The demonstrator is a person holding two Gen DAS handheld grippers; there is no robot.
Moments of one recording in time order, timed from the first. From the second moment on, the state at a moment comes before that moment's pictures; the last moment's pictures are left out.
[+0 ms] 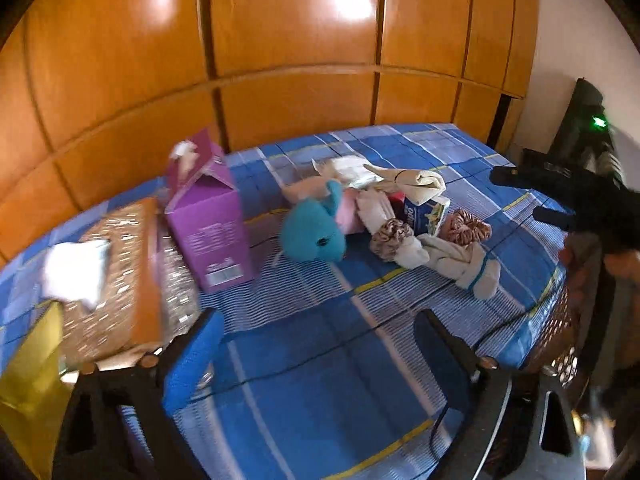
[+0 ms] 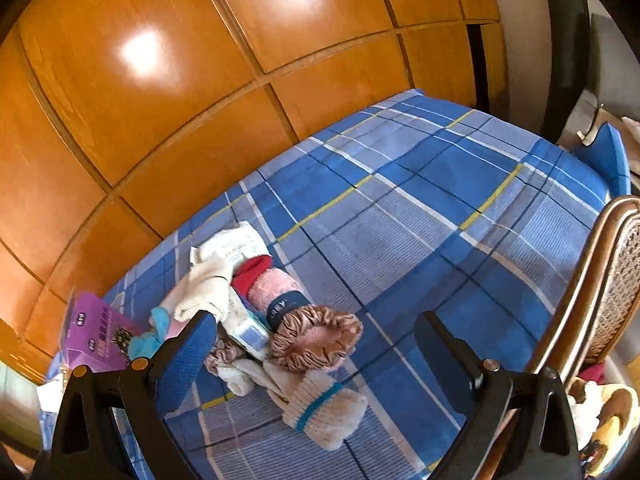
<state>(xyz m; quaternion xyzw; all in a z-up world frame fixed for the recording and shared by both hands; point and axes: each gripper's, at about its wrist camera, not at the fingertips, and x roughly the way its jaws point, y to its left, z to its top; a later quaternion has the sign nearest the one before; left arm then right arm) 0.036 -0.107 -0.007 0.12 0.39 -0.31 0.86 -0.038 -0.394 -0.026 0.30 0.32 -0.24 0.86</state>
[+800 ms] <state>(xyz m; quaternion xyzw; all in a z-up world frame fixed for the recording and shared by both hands) 0.125 -0.229 -0.066 0.33 0.33 -0.27 0.84 -0.039 -0.395 -0.025 0.31 0.31 -0.23 0.87</state>
